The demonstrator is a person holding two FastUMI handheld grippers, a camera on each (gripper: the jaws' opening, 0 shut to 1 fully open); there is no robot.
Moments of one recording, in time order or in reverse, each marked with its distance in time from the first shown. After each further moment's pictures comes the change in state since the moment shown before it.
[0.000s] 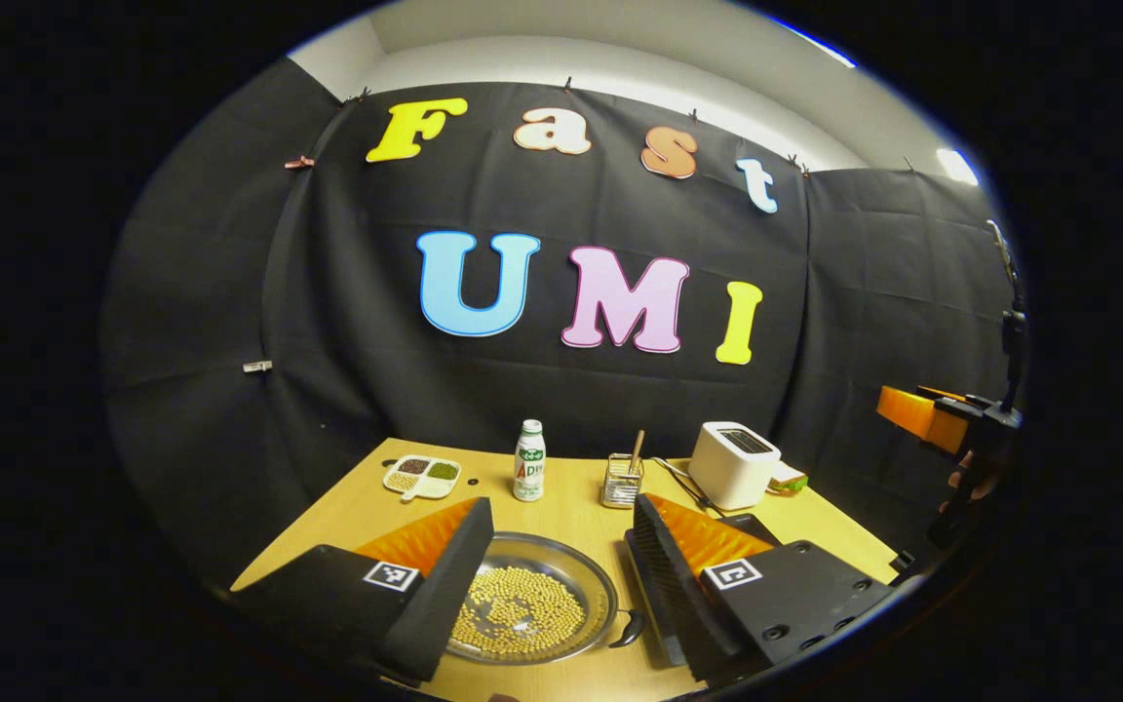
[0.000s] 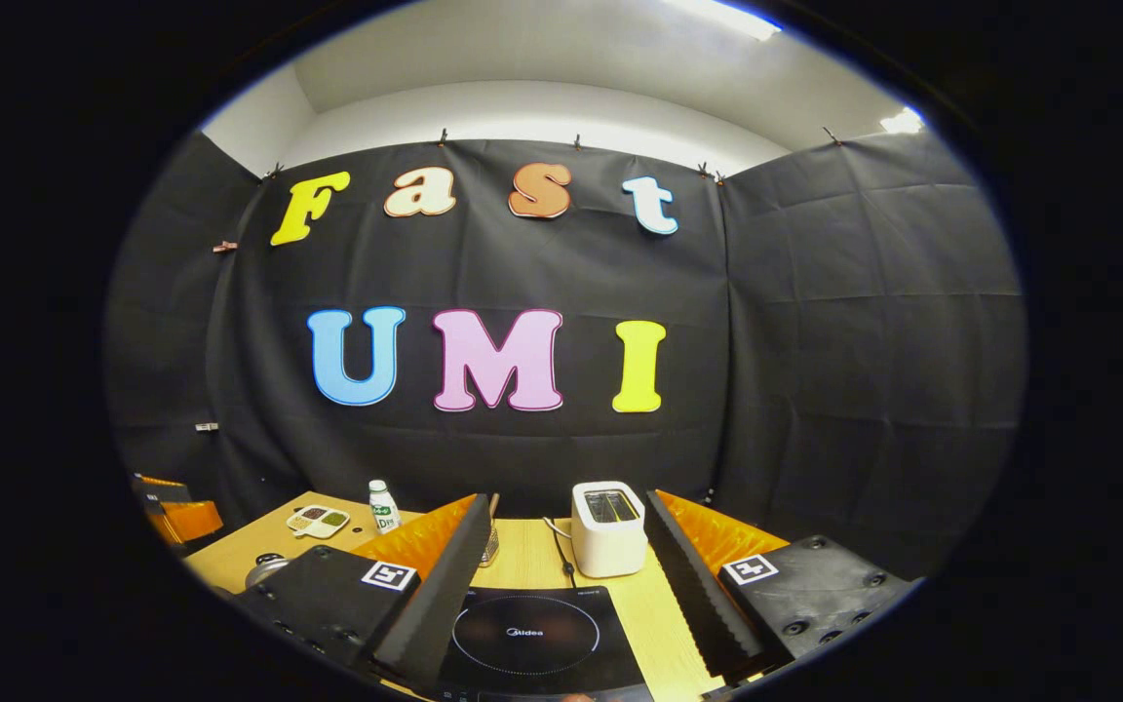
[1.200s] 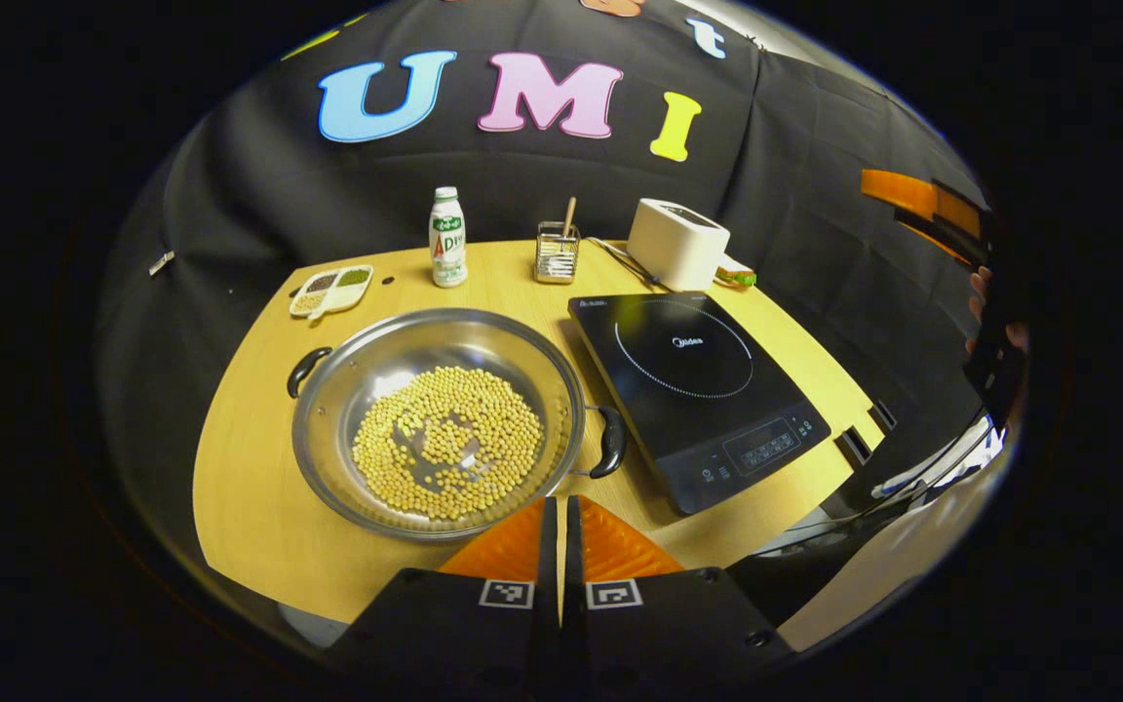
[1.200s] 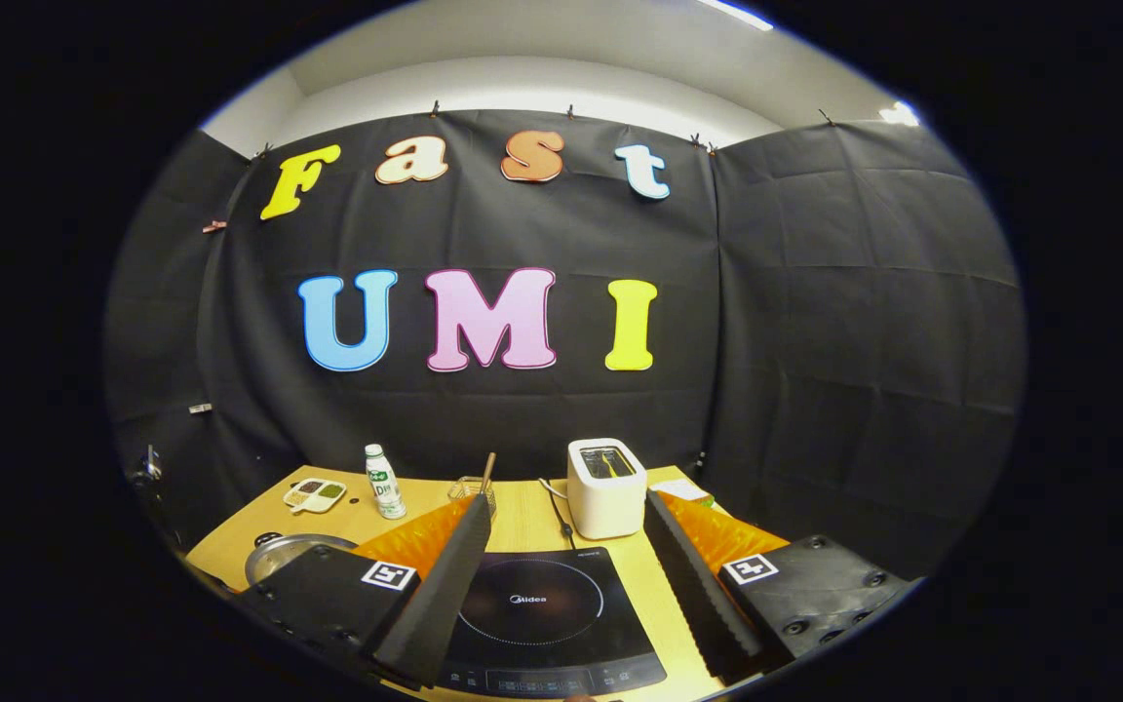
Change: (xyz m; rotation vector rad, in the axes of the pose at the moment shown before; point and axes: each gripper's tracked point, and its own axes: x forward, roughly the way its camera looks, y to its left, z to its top) left arm -0.015 -0.020 -0.213 0.078 0.624 -0.224; right arm -0.006 0.004 -0.048 -0.017 0.110 -0.030
